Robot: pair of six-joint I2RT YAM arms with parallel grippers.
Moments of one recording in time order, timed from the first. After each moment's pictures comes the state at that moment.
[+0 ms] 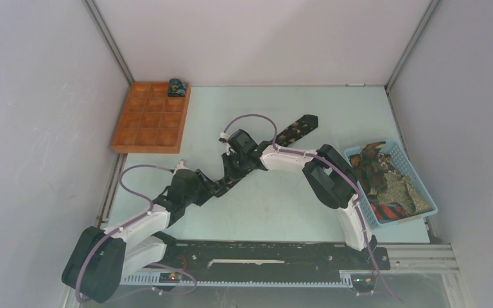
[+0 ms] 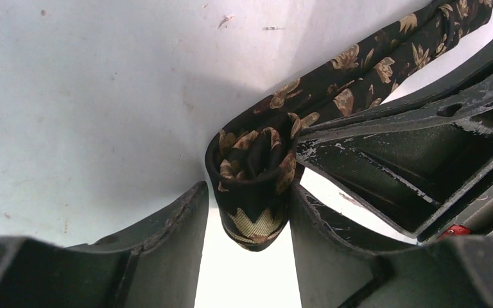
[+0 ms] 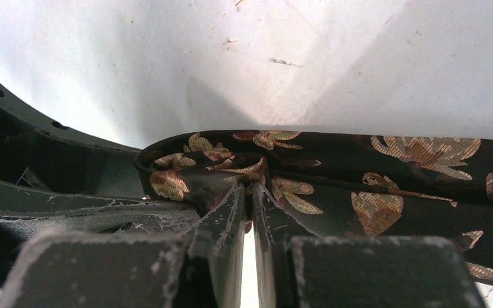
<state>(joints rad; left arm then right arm) -0.40 1.02 0.24 0.06 0.02 -1.02 0.88 2.14 1.50 -0.27 -0.33 0.51</state>
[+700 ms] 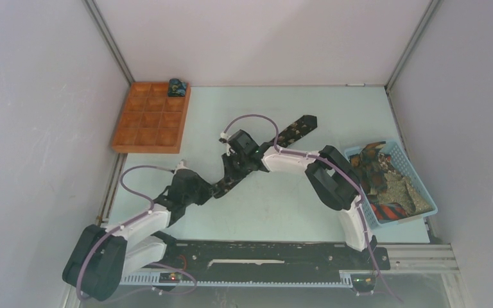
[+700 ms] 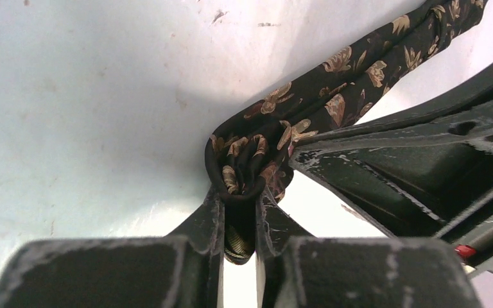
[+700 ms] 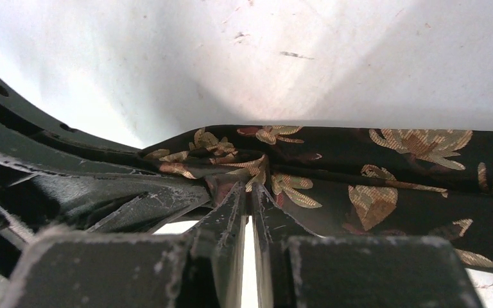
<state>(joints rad) -0.40 1.06 0.24 0.11 0.05 -1.05 0.88 2.12 1.47 -0.25 -0.32 0.51</state>
